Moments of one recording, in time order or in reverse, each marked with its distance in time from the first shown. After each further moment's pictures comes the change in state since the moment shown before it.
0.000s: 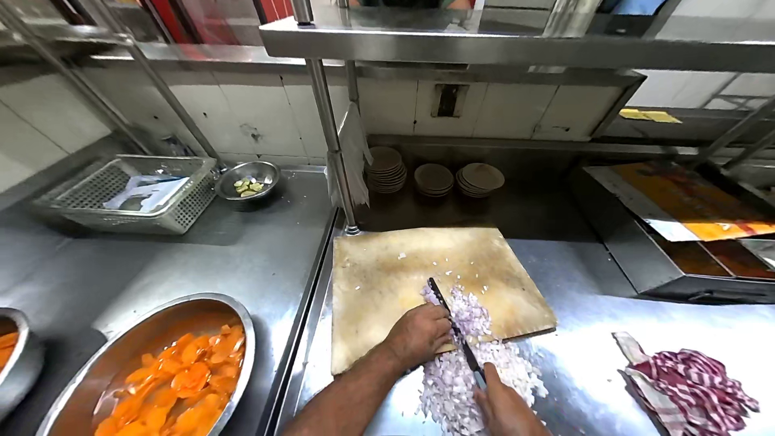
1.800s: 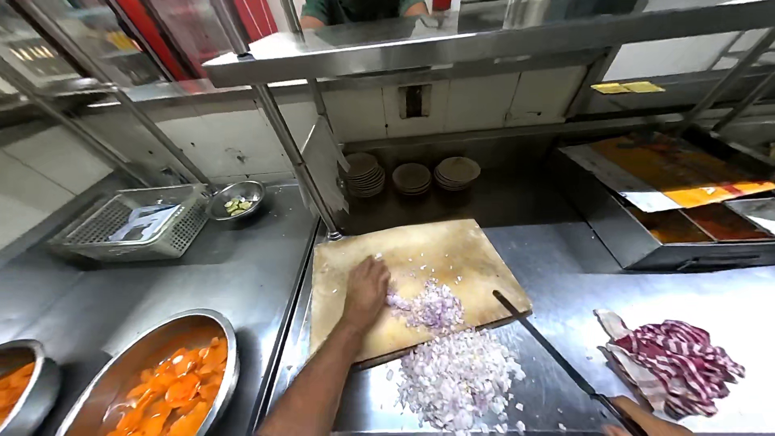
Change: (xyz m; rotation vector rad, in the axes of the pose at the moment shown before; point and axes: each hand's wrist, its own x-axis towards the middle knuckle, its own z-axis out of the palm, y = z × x) left_hand 0.014 -0.038 -0.029 0.219 0.207 -0.614; right_hand -0.062 0.209 -0.071 0.097 0.229 -0.225
